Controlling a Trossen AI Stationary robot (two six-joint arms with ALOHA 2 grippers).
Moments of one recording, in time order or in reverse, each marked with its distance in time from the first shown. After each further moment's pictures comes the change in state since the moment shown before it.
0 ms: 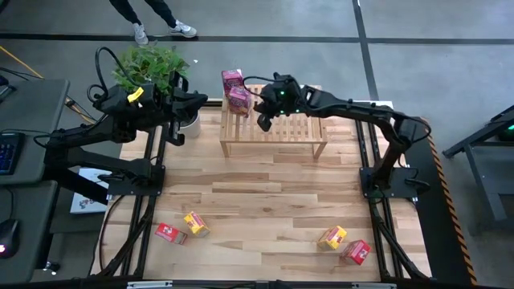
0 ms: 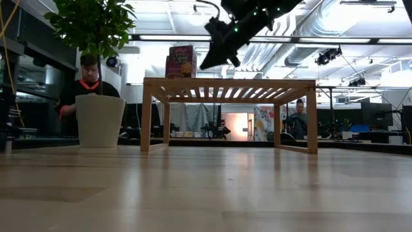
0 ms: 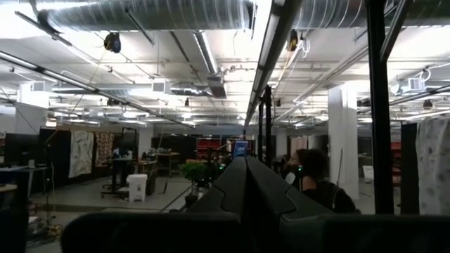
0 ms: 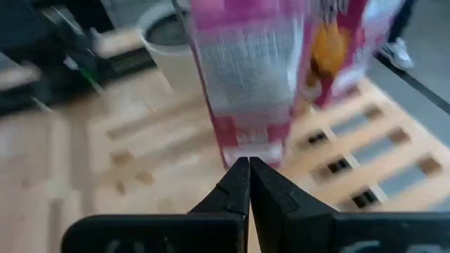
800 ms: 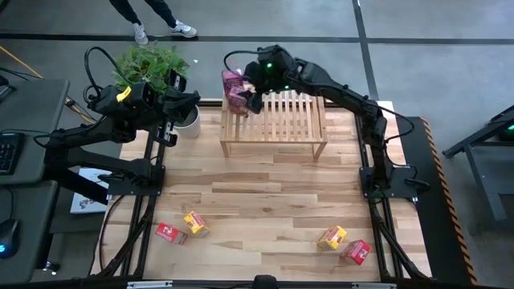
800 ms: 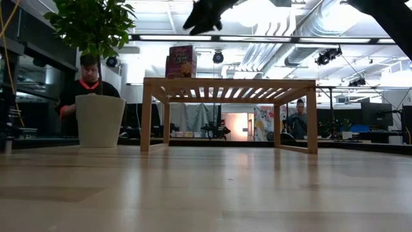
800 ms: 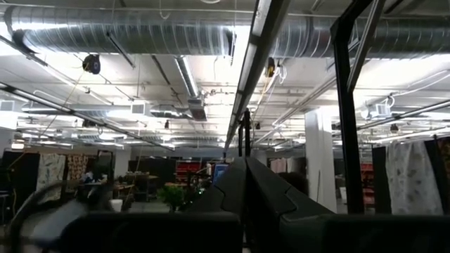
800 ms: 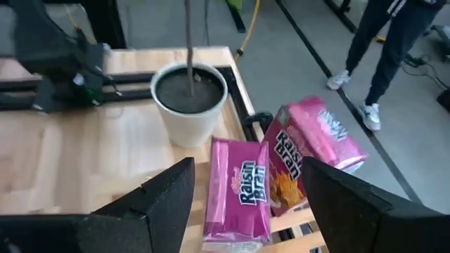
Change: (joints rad) left arm -0.003 0.000 0.001 0.098 0.070 -0.043; right arm 0.004 0.277 0.823 -0.514 -0.004 -0.266
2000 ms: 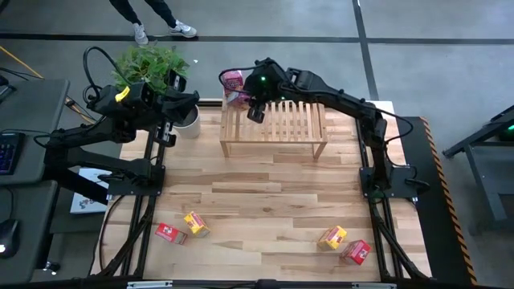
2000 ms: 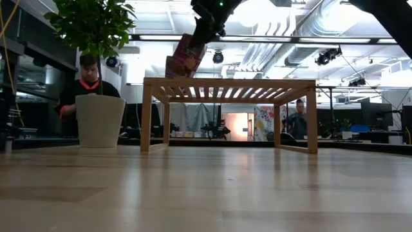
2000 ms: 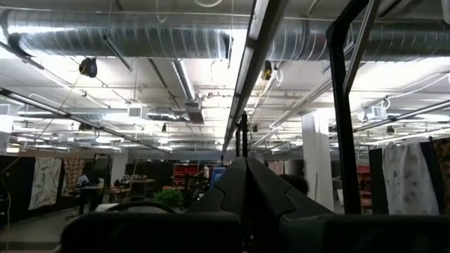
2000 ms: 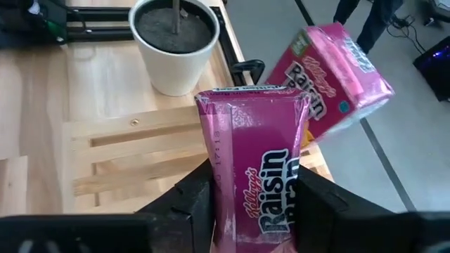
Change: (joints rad) left arm 0.000 0.000 0.000 0.016 0.010 -0.001; right arm 0.043 -0.002 -0.086 -0.078 0.165 -0.017
